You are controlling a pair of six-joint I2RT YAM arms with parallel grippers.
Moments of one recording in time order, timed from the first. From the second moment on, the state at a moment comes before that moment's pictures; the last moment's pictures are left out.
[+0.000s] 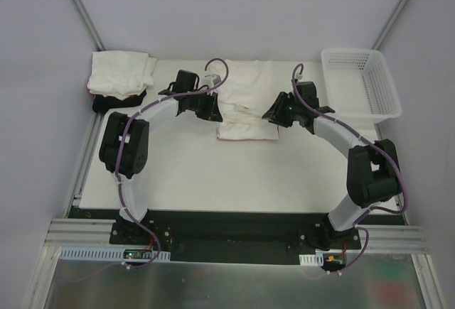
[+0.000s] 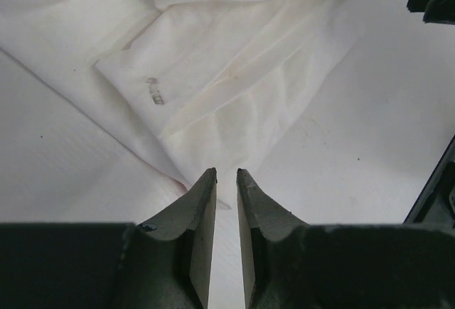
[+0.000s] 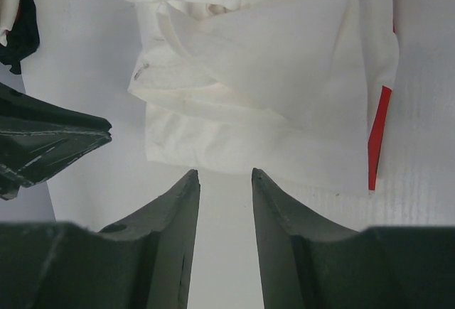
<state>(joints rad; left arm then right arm) -0.33 1.90 1.35 -0.26 0.68 -0.14 0.31 1.63 1.10 -0.21 -0.28 0.69</state>
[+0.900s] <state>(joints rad) -0.36 2.05 1.52 -0.44 0.62 0.03 0.29 1.79 1.14 -0.19 -0.30 0.70</state>
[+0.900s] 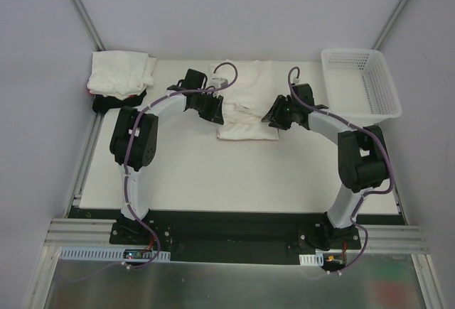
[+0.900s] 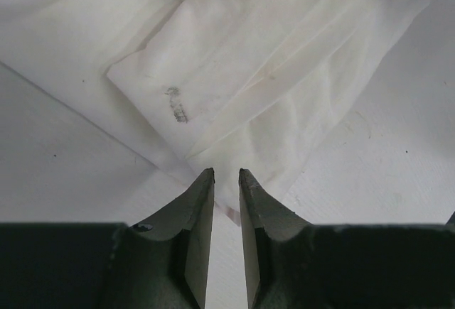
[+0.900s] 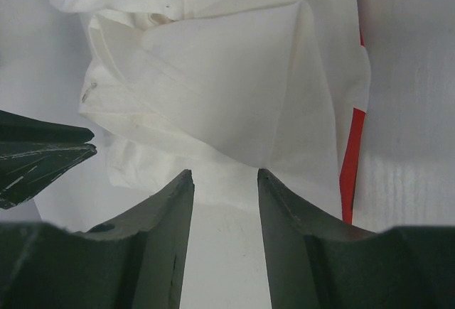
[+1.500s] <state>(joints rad) -0.36 2.06 1.52 -0.44 0.59 0.03 0.27 1.87 1.15 -0.17 -0.30 0.70</state>
